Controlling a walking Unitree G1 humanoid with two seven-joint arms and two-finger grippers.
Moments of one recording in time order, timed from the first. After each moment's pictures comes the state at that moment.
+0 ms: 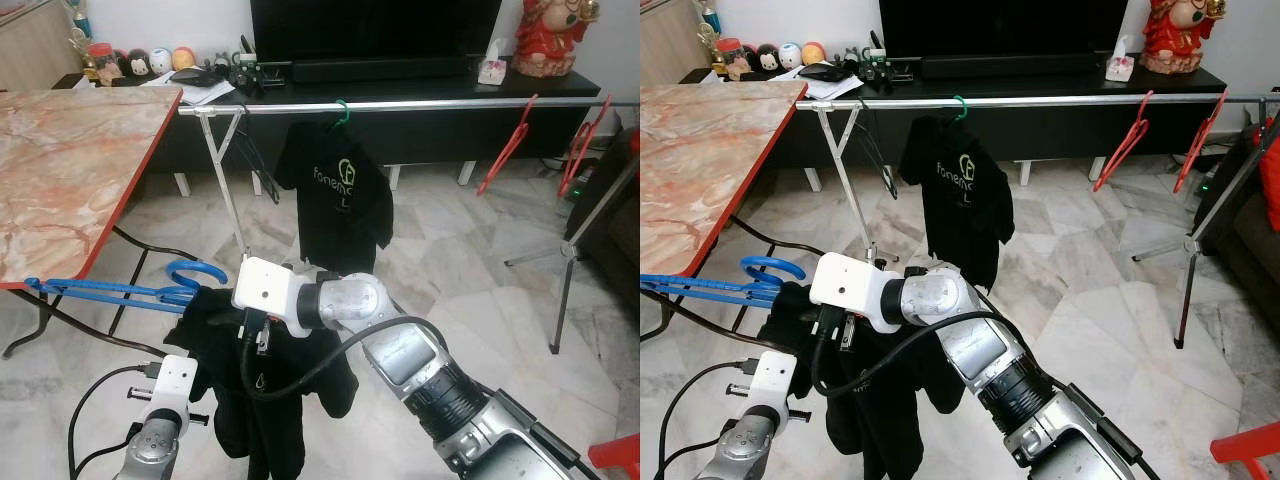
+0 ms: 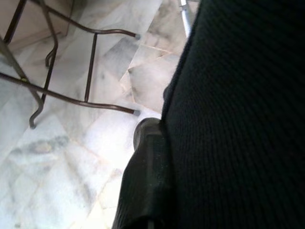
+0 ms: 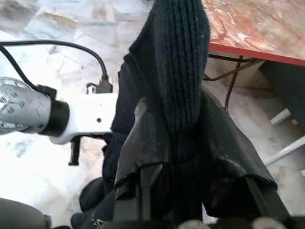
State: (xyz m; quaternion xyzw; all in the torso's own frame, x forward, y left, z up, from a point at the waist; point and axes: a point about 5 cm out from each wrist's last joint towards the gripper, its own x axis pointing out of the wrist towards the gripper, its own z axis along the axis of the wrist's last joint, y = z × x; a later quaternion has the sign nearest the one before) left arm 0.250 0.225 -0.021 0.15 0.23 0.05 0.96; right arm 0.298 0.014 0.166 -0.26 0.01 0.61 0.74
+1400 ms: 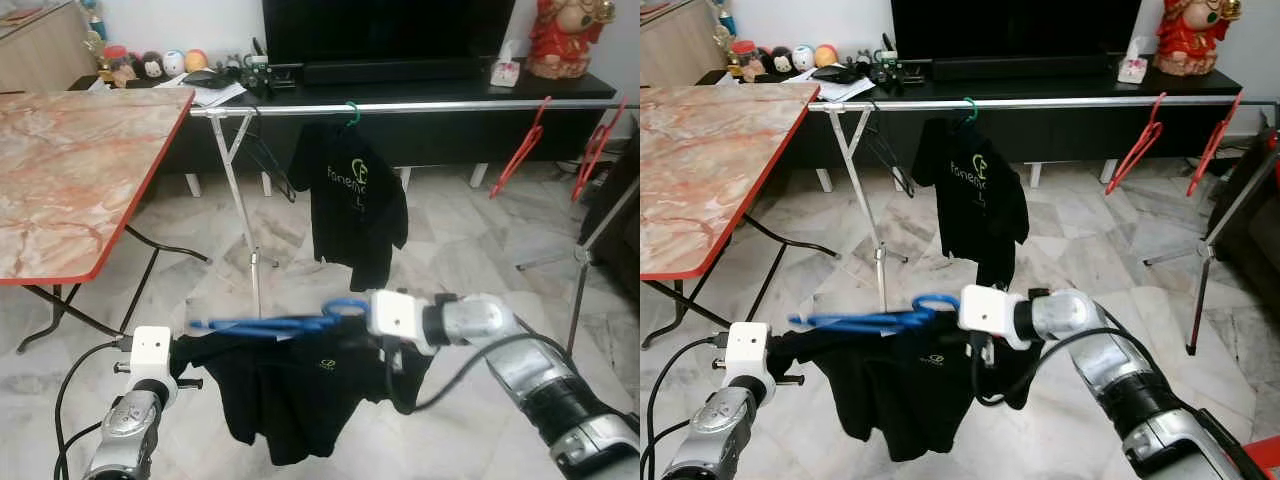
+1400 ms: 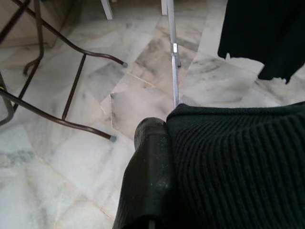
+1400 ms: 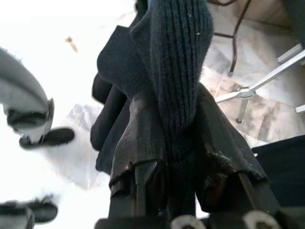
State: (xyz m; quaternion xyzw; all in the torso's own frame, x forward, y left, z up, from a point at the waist) left arm 0.271 0.240 0.017 0.05 0.17 0.03 0.98; right arm 0.308 -0.138 0.107 -0.36 0.12 0.59 0.71
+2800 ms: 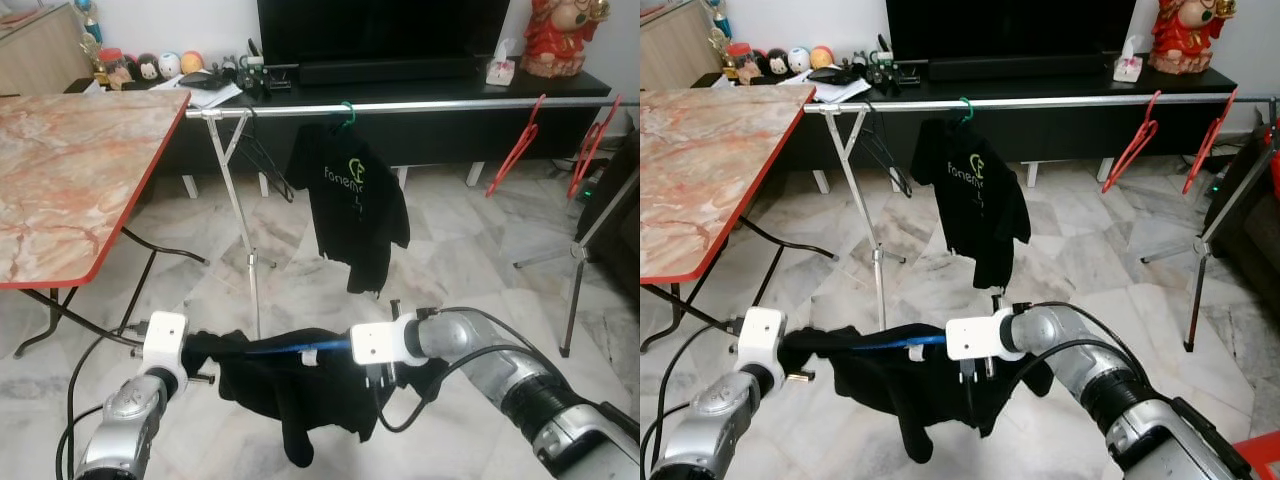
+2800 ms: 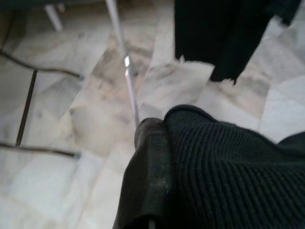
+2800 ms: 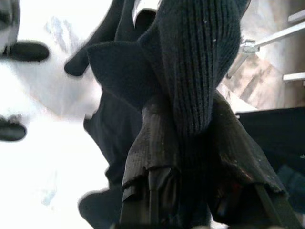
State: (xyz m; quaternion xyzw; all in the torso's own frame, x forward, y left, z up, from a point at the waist) left arm 0.284 0.216 0.059 0.03 0.16 -0.08 0.98; right arm 0.317 -0.125 0.073 -0.54 0.16 0.51 0.65
